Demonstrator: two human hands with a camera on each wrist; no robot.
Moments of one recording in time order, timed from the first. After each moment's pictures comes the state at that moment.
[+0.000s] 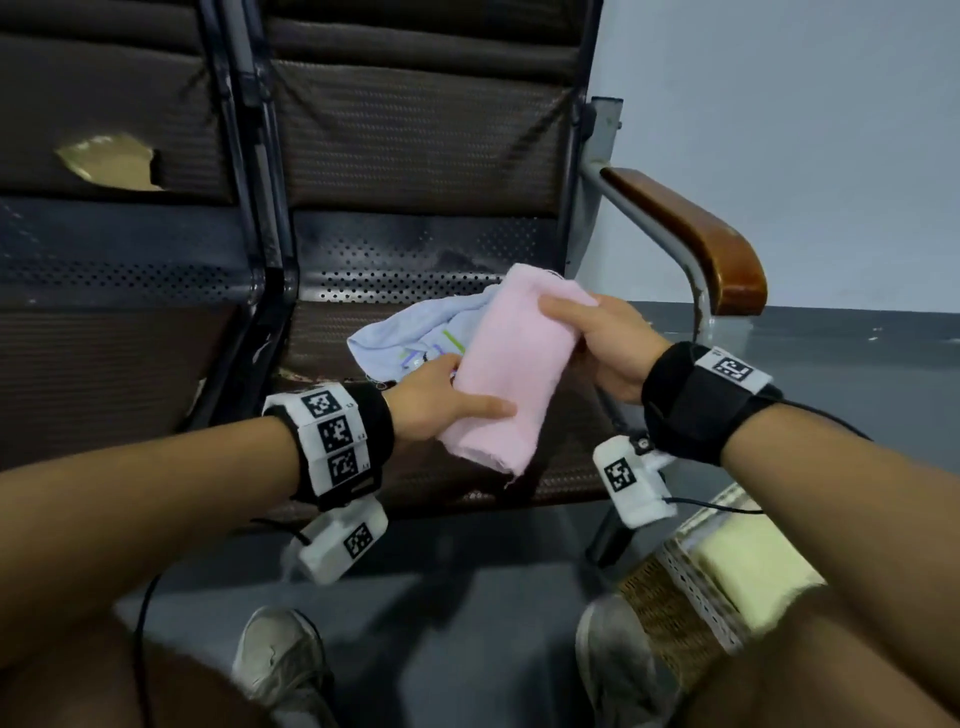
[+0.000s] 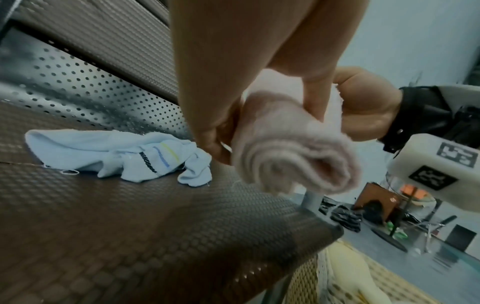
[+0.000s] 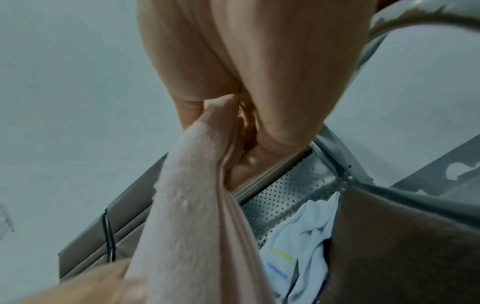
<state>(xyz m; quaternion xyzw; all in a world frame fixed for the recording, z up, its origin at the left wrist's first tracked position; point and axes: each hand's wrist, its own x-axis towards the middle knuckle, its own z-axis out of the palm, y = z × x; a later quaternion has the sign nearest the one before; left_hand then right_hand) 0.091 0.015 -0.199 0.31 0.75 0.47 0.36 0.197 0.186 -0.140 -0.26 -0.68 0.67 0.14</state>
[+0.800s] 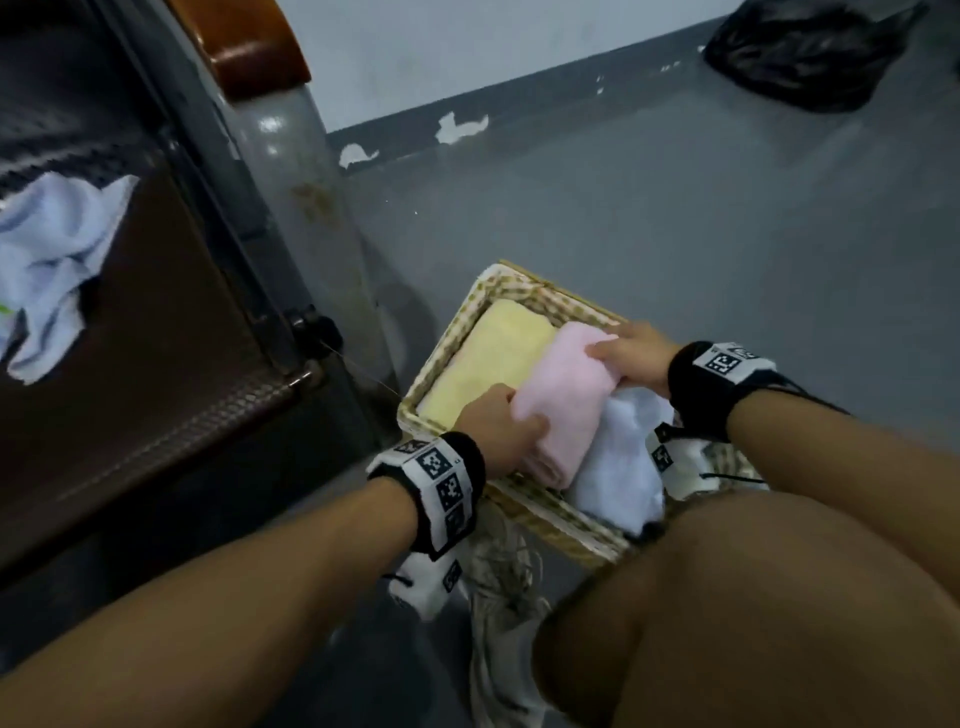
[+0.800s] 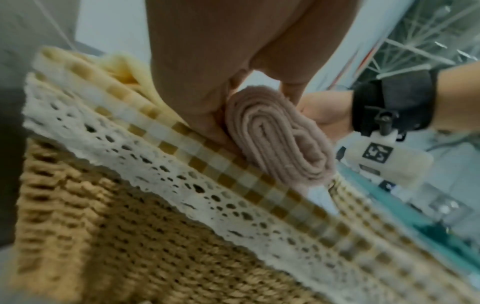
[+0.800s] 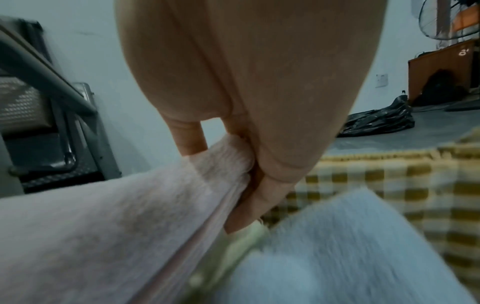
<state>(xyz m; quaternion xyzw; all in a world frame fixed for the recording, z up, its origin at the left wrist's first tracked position) 0.399 0.249 -0.353 0.47 0.70 0.24 0.48 0.562 0.400 -0.330 -0.62 -0.63 0.47 0.06</state>
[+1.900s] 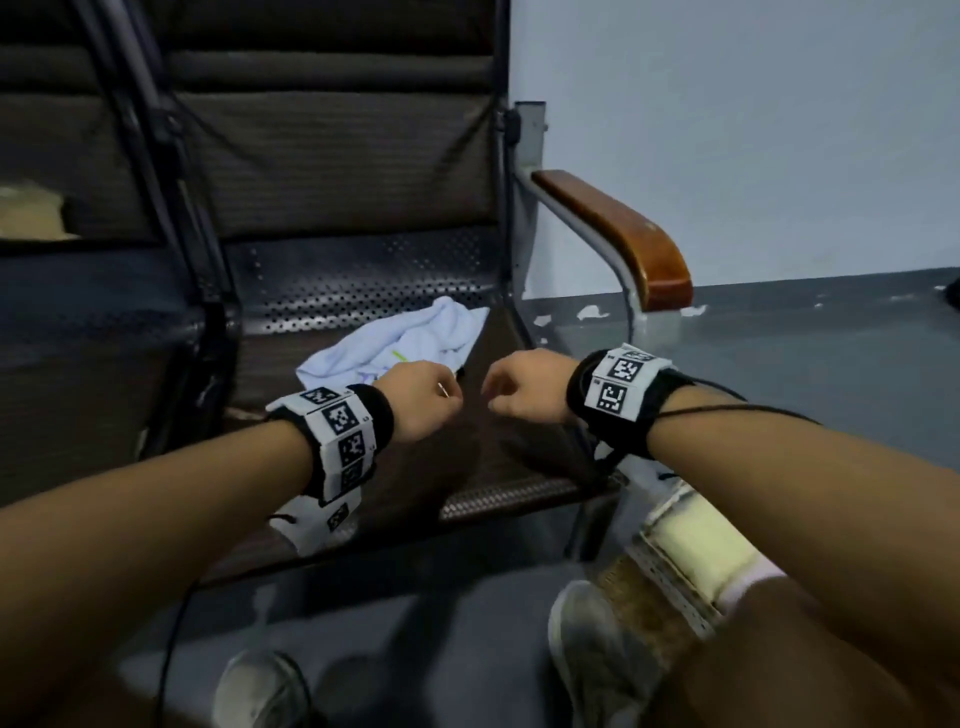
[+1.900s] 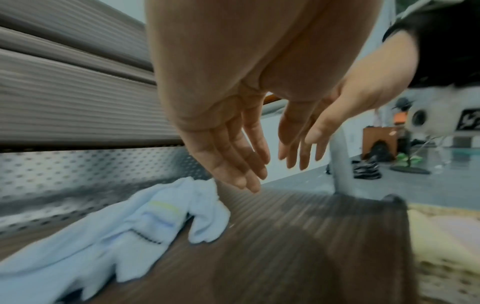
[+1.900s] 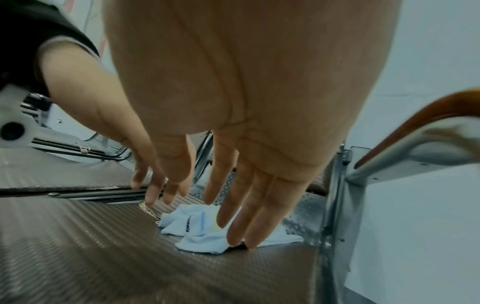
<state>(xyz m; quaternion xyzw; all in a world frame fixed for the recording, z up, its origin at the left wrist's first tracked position) 0.084 0.070 -0.192 0.46 0.85 0.17 0.19 0.203 0.212 -0.158 -0.15 -0.97 0.14 -0.12</state>
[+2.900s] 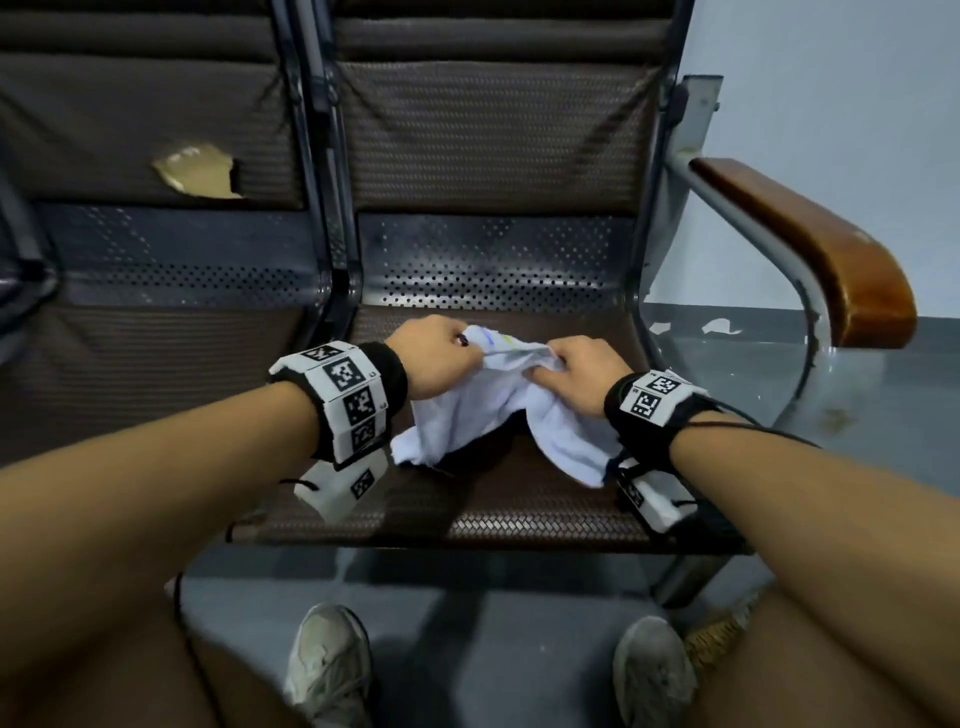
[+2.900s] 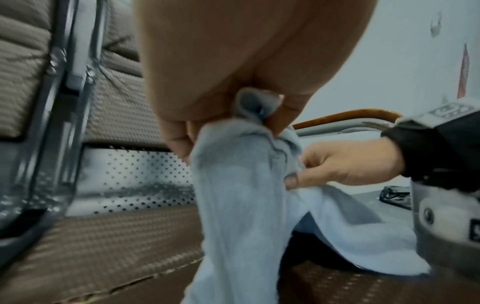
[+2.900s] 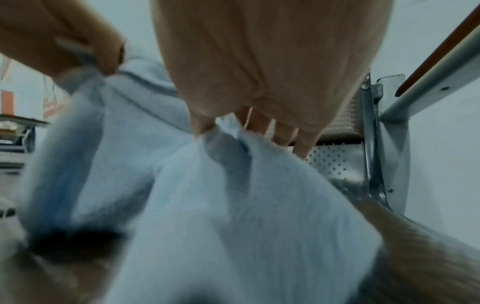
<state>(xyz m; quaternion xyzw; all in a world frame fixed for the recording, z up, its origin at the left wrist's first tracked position) 0.018 0.012 -0.172 0.32 0.91 0.23 0.14 0.108 0.212 -0.223 -0.13 -0.96 0.23 0.01</state>
